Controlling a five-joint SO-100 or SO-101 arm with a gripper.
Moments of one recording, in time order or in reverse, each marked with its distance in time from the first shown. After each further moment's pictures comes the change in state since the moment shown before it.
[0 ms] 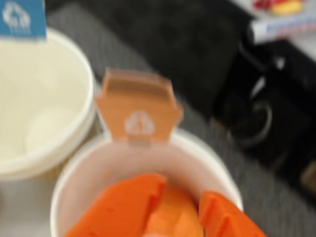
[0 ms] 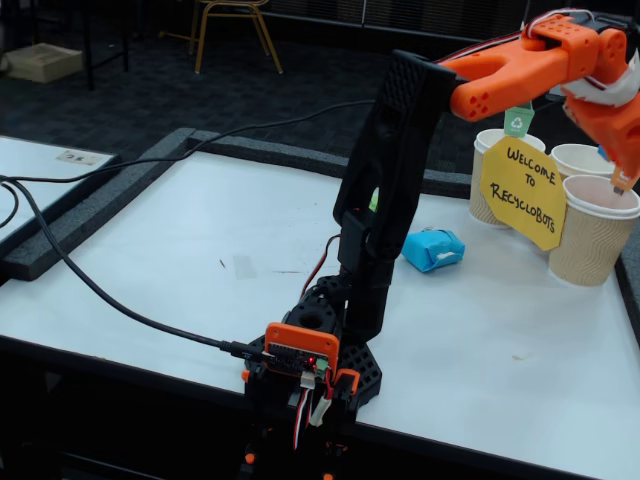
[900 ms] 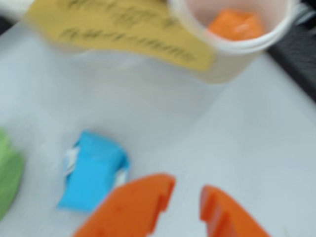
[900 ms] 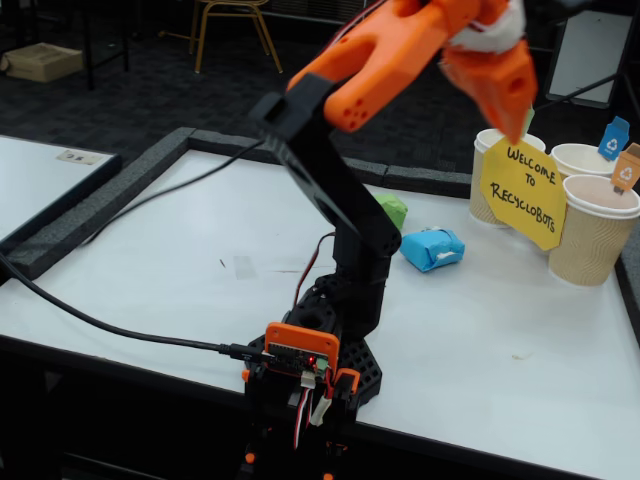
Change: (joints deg) arm -12.3 54.5 36.7 22.1 0.0
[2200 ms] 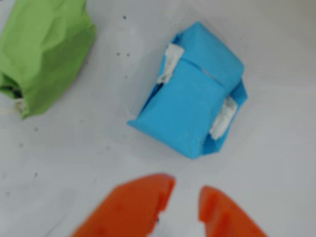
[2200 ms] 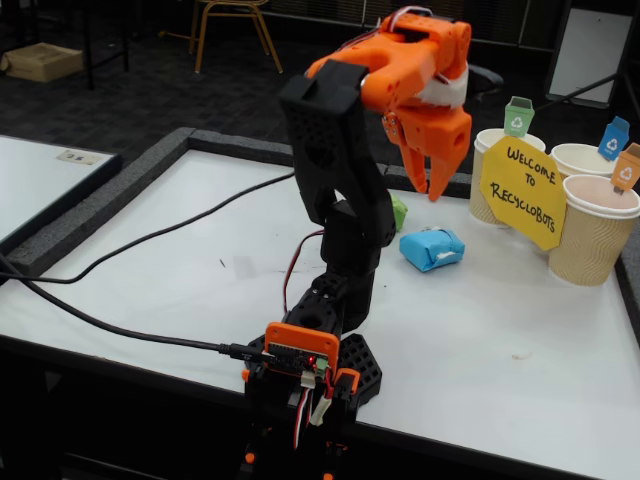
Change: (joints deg) arm -16.8 -16.8 13.9 -10.5 1.5
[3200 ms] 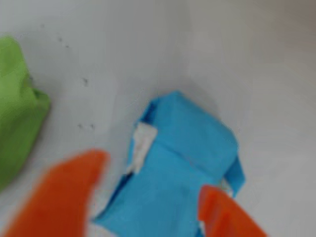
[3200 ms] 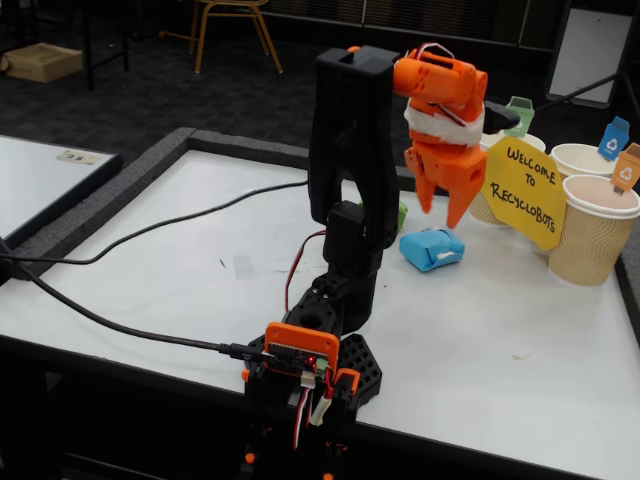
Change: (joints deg) arm 3.3 -15.9 1.9 -17.9 0.2
